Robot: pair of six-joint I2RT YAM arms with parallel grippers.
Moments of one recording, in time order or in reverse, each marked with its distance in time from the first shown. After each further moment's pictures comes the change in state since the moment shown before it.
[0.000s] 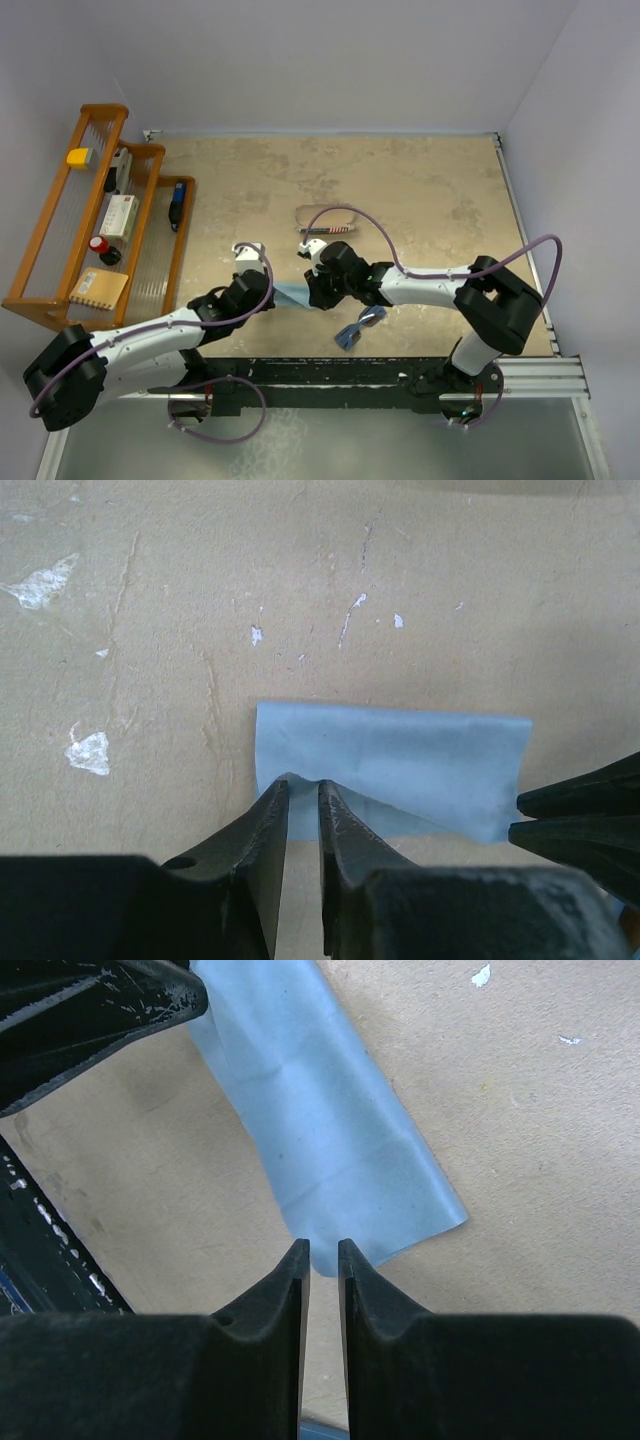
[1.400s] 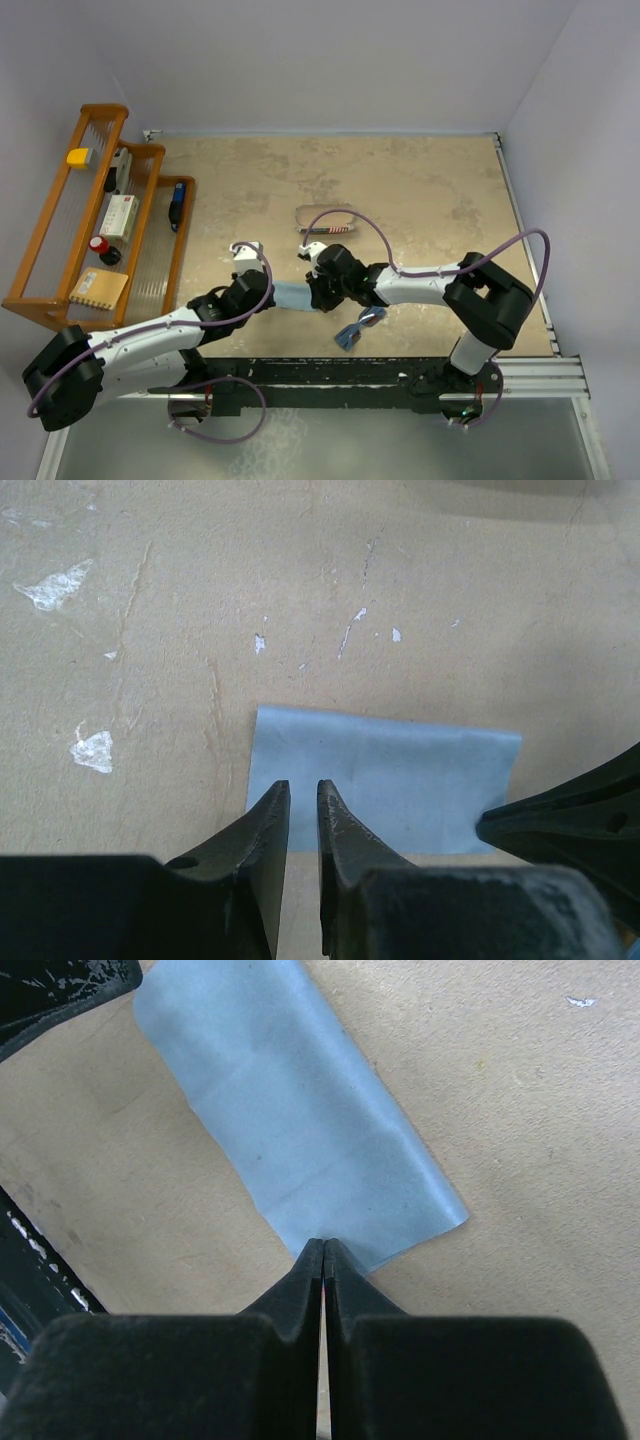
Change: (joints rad) left arm -0.017 -0.014 0.018 -0.037 -0.047 -0.042; right arm 0.004 0.051 0.001 0.005 0.016 0.046
